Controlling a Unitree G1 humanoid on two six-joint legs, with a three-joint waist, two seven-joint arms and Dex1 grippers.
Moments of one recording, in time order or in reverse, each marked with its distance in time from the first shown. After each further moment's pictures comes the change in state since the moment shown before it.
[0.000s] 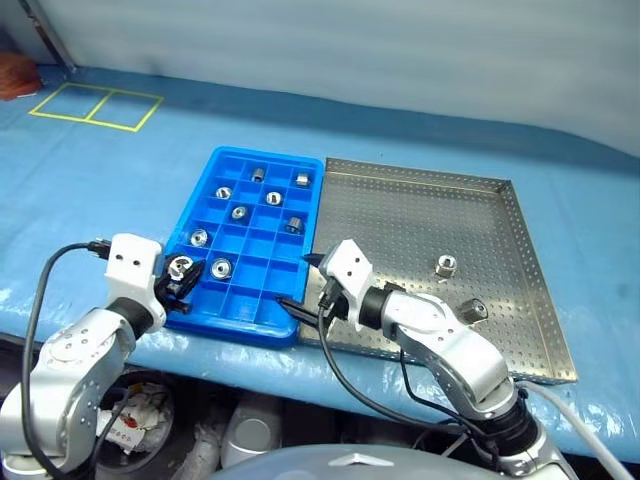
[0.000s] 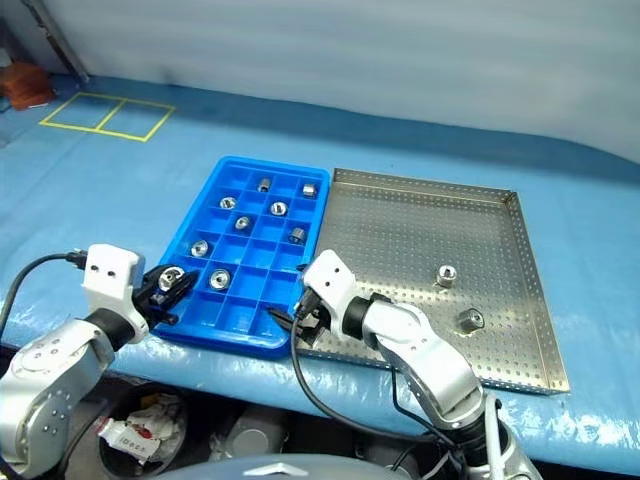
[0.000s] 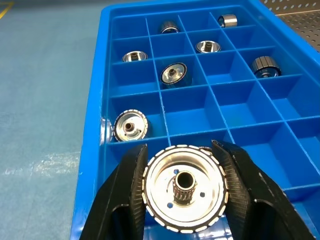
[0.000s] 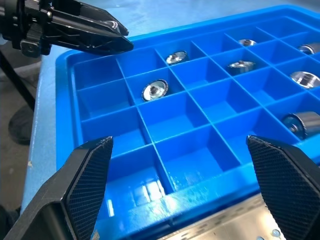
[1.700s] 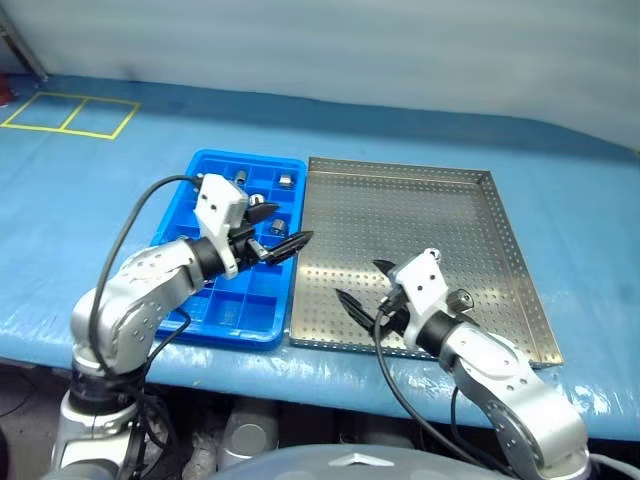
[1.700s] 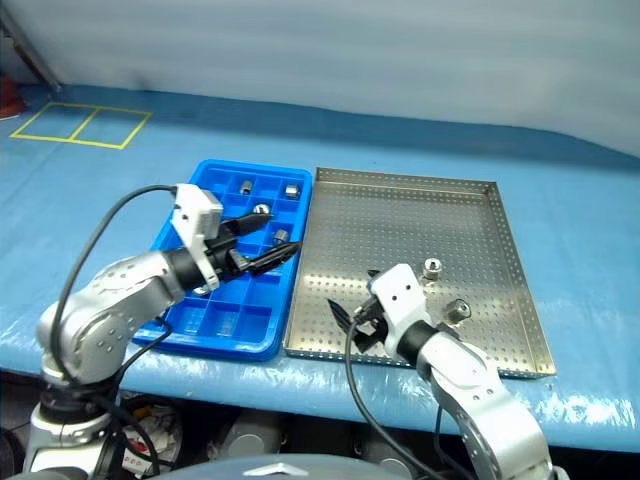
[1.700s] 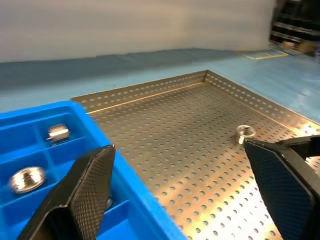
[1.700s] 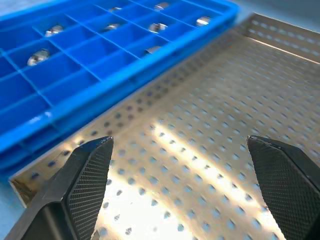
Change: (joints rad) left arm -0.497 -0.003 -0.357 0.309 -0.155 -0.113 -0.273; right arm 0.364 -0.077 -0.286 -0.302 0.014 0.091 -0.198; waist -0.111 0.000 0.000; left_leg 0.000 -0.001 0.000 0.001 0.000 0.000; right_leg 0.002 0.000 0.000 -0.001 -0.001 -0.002
